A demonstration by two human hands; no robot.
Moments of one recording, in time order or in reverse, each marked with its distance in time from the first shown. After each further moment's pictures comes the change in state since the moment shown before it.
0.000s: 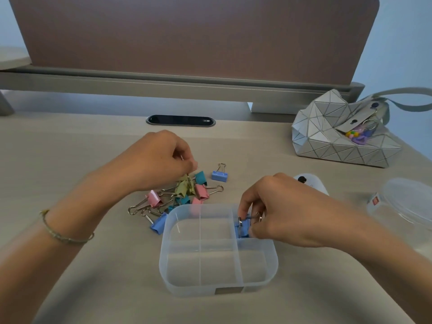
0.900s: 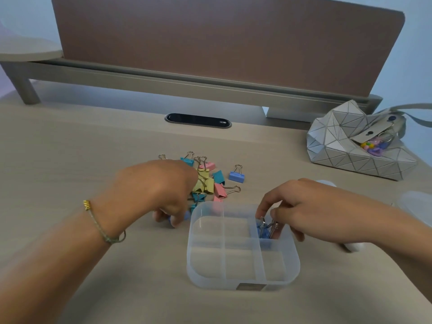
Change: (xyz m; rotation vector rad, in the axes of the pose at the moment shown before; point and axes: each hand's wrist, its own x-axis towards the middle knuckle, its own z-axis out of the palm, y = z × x) left_hand -0.021 -0.005 0.002 0.533 -0.557 -0.190; right_hand -0.002 -0.011 -0.016 0.038 -0.177 0.058
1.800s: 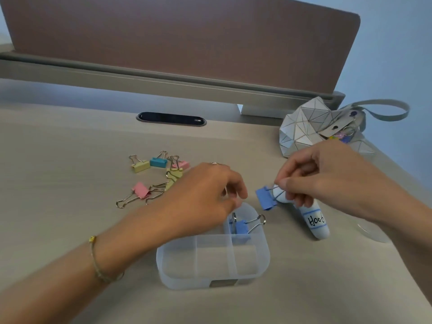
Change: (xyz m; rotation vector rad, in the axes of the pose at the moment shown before) left_hand 0.006 0.066 0.027 -0.486 0.599 0.592; right_hand -0.034 0.035 -0.025 0.405 0.453 0.041
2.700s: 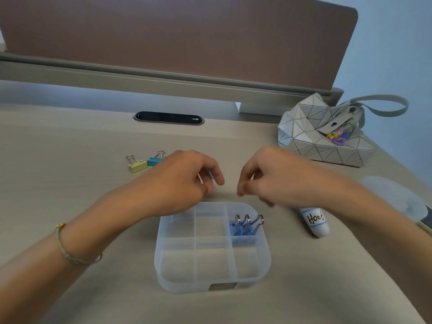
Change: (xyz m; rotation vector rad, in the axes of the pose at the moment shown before) left_hand 0.005 -0.017 -0.026 -0.045 -0.026 -0.195; right_hand 0.036 -0.017 0.036 -0.381 -0.214 -0.078
